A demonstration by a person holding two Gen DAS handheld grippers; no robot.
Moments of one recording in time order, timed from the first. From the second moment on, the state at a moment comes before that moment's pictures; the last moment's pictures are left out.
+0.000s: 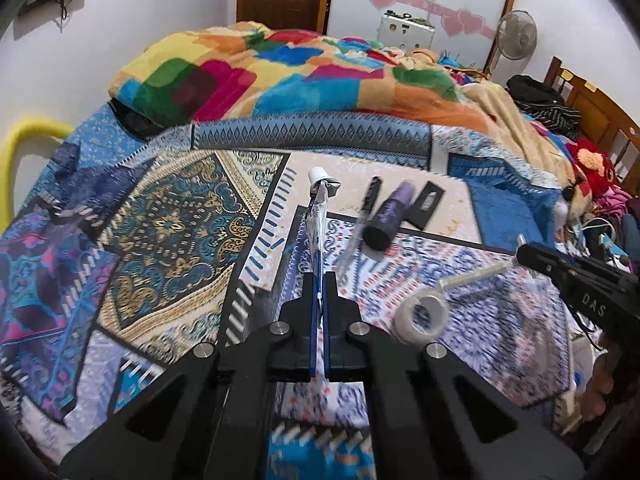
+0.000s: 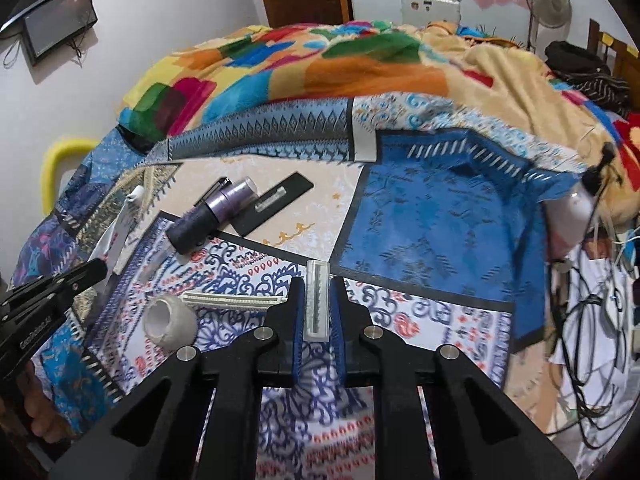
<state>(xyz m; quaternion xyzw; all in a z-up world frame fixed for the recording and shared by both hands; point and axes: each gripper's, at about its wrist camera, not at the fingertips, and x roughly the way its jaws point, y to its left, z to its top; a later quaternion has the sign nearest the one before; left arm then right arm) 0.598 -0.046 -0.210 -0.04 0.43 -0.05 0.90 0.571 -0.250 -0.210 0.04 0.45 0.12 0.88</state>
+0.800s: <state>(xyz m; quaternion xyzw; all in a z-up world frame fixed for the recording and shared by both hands) 0.368 -0.019 -0.029 -0.03 0.32 -0.03 0.95 0.413 -0.235 -0.030 0.02 0.32 0.16 0.93</state>
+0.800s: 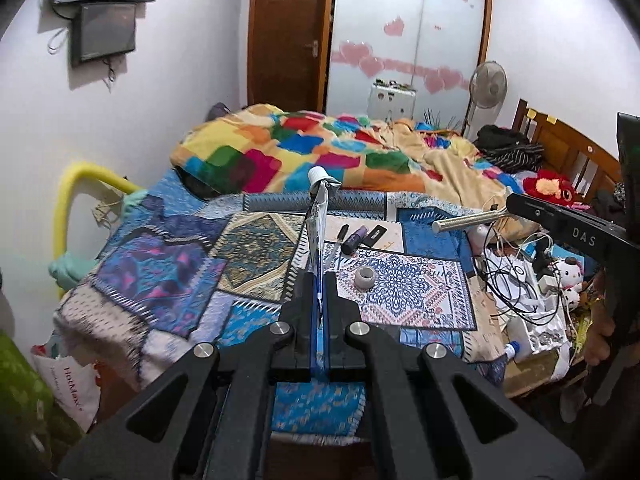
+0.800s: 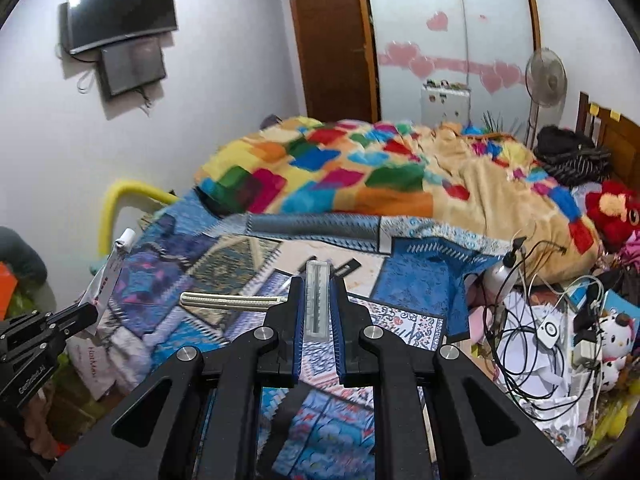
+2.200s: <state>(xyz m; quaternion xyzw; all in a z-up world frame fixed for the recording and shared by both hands) 0.107 0.158 -0.076 -0.11 0.35 0.11 0.92 0.224 -0.039 -0.054 -0.08 0.34 0.34 0.87</state>
